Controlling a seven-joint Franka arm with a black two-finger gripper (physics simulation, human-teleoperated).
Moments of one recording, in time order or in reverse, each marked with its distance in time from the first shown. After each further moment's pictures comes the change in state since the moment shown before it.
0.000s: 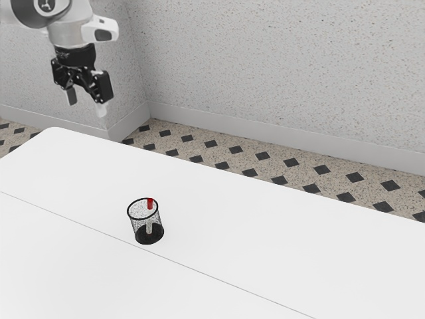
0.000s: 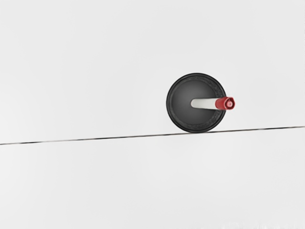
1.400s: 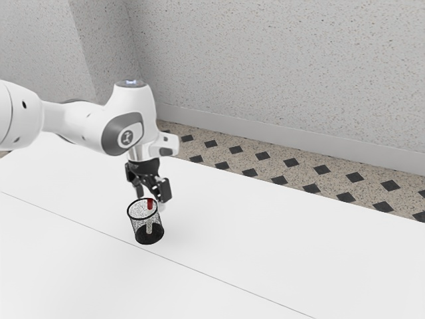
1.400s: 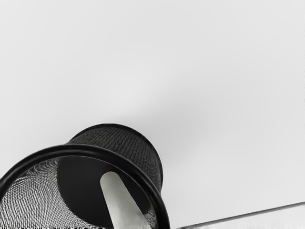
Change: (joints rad) arm -0.007 0.254 -0.052 -0.432 -0.120 0.653 0.073
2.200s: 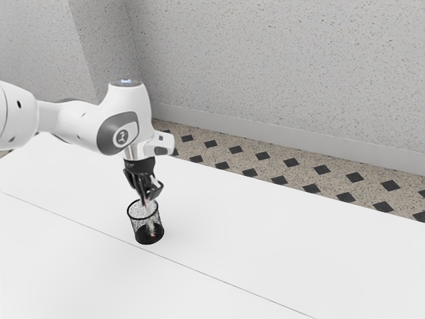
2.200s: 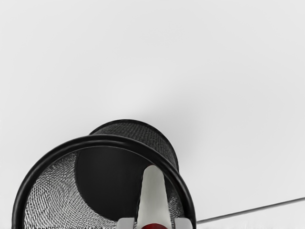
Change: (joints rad) arm 0.015 -0.016 0.003 -0.013 0.014 0.007 0.027
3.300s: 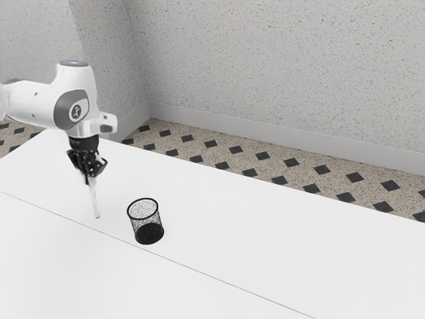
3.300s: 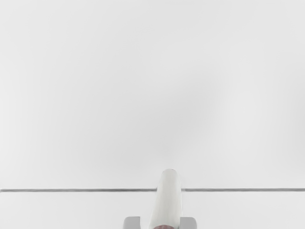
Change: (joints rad) arm 0.261 0.066 0.039 0.145 0.098 -0.123 0.060
